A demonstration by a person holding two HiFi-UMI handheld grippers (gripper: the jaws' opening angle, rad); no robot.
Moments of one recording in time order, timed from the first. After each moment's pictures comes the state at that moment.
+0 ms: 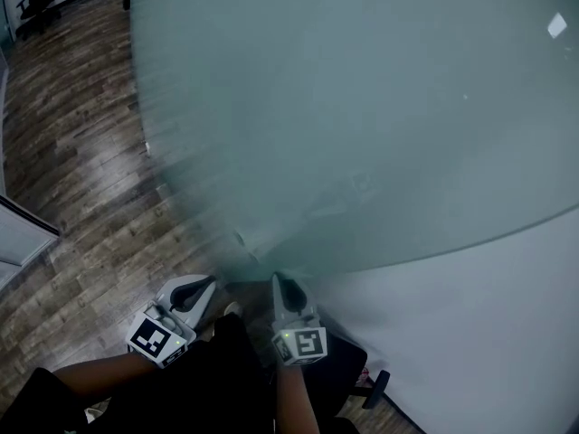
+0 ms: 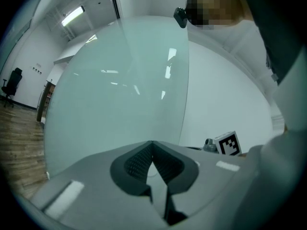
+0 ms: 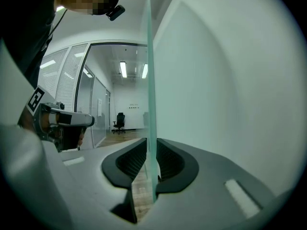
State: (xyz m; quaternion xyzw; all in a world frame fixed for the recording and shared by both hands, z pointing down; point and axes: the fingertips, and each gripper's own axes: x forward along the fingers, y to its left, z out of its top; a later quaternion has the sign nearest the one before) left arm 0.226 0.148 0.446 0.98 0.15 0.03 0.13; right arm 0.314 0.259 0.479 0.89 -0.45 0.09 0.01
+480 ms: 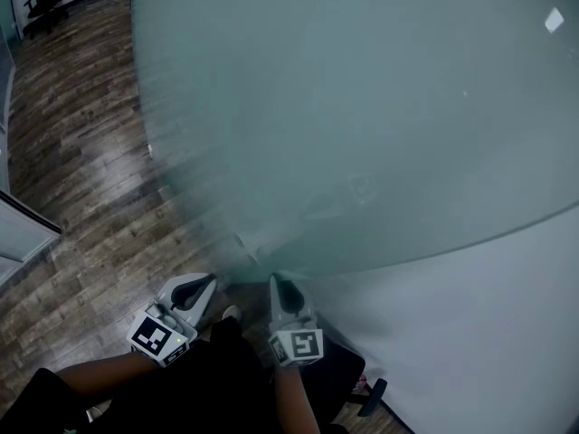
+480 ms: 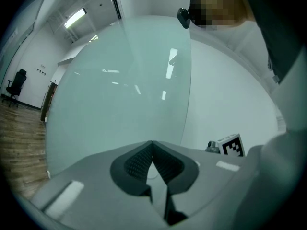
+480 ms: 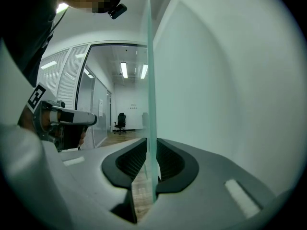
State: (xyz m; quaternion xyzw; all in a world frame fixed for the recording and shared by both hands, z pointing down) left arm 0.243 0.154 0.440 0.98 0.12 0.02 0.13; right arm 0.328 0.259 0.478 0.88 -0.46 0.08 0.01
